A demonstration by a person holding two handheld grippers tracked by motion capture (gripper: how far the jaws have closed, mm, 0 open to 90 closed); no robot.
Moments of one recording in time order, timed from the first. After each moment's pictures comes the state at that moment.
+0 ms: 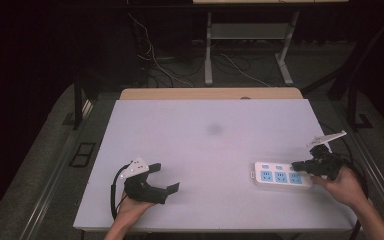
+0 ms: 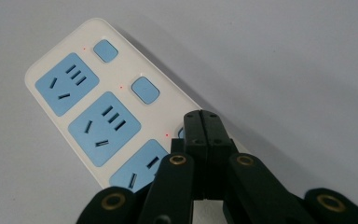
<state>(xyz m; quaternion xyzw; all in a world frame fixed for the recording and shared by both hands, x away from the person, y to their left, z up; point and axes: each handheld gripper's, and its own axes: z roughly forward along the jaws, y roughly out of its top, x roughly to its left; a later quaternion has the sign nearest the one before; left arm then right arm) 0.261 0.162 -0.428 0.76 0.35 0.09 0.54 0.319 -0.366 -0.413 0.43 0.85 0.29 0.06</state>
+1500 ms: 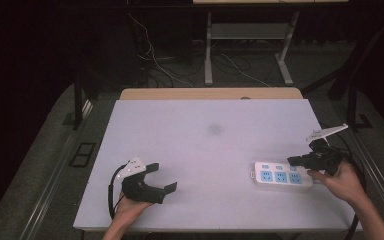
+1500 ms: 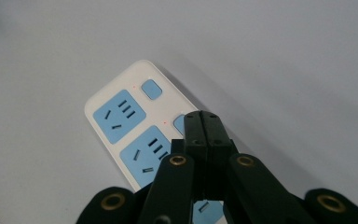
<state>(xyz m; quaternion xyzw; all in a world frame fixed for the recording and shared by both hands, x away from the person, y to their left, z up) 0.260 0.168 -0.427 0.76 0.35 0.09 0.54 0.321 -0.353 -0.387 0.41 0.85 0.33 0.04</state>
